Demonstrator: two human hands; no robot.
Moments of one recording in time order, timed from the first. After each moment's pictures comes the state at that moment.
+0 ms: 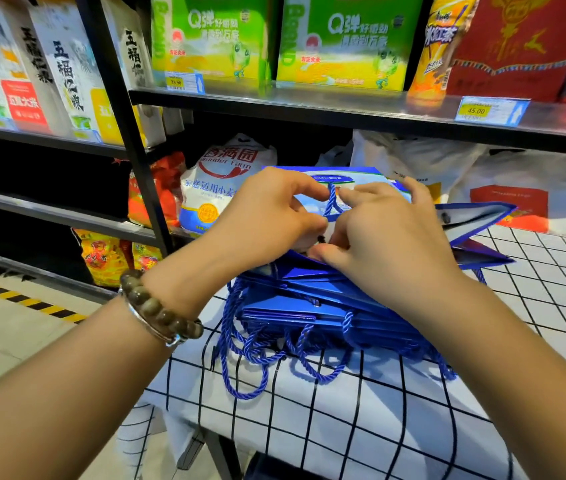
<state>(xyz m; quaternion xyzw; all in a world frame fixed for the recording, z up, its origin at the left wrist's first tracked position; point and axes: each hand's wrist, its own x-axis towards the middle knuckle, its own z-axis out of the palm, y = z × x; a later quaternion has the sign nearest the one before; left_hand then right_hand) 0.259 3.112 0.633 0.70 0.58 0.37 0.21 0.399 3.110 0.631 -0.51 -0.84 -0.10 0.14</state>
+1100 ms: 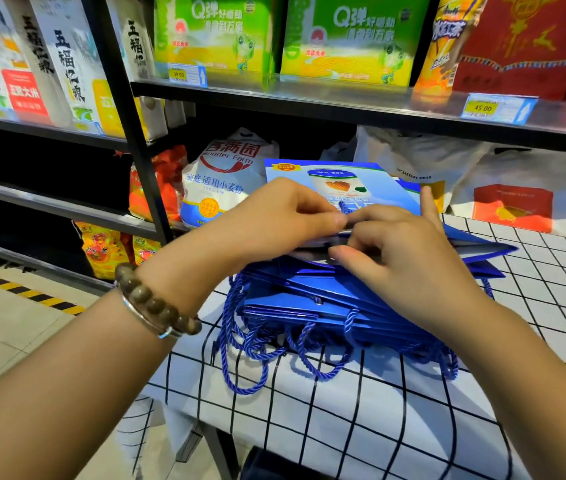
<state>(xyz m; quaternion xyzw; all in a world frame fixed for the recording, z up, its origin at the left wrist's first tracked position) 0.261 3.108 0.634 0.68 0.56 0.33 0.34 0.419 3.110 0.612 -0.46 -0.86 0.00 0.24</state>
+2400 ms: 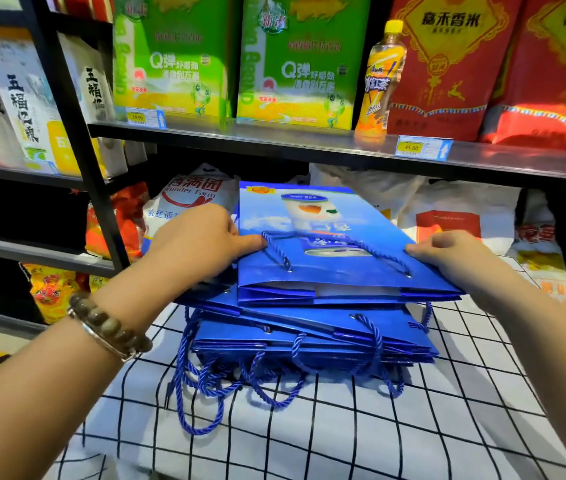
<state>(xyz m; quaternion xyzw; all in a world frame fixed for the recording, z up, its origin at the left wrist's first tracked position) 0.247 3.133 0.639 0.67 0.71 0.20 0.05 0.537 3.165 0.616 -0.65 -0.62 0.28 0.34</state>
